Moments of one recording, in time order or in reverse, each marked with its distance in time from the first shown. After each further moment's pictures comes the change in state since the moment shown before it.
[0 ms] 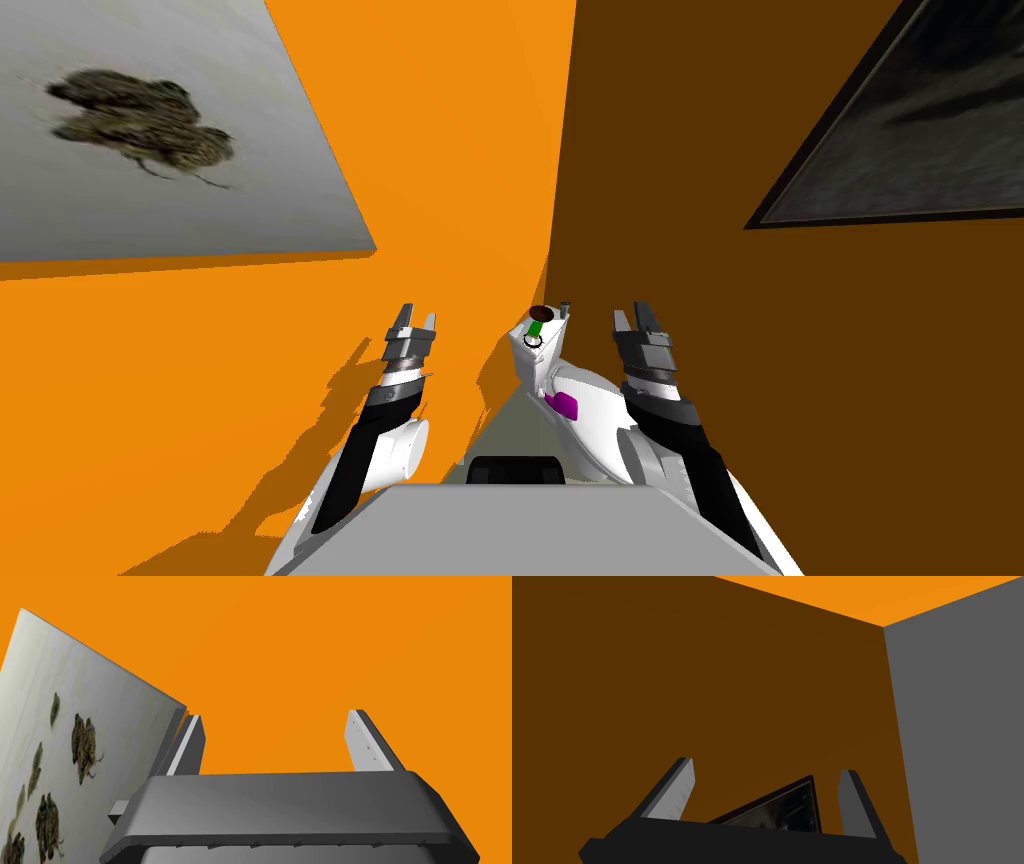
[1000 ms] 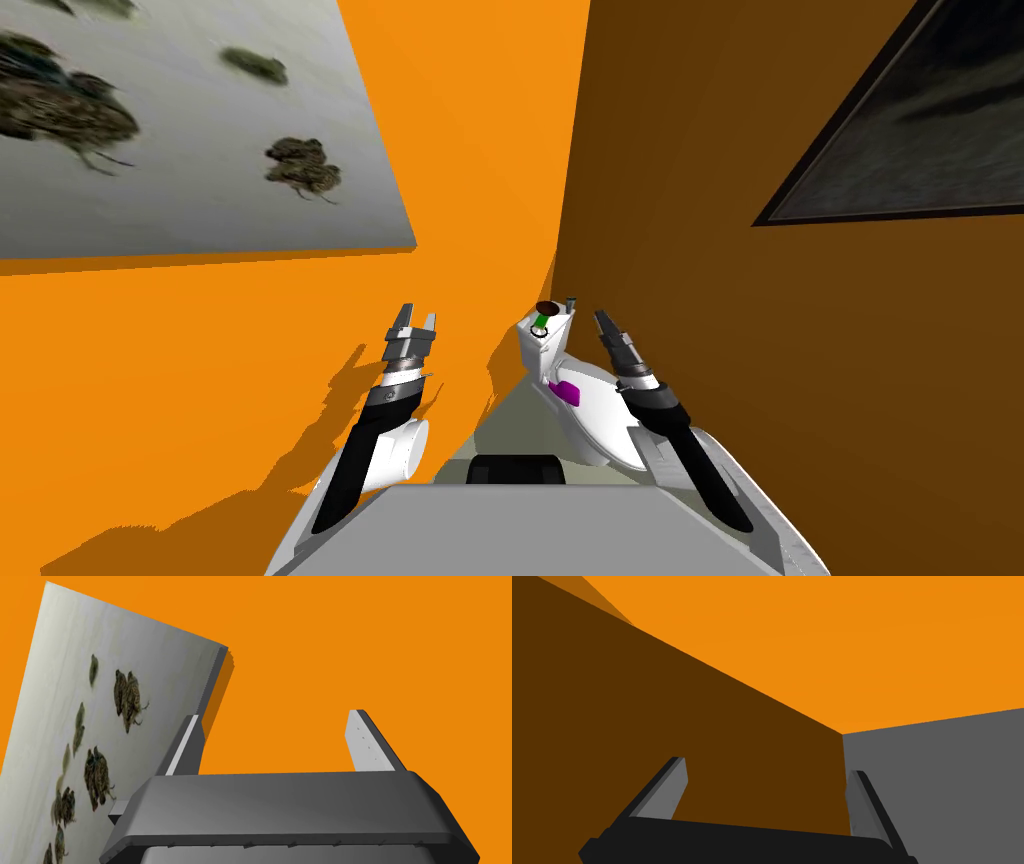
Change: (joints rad) left arm 0.000 0.000 0.000 0.000 0.000 0.000 0.000; right arm -0.075 -0.273 -0.028 0.151 0.110 -0.019 0.063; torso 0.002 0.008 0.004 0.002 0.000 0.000
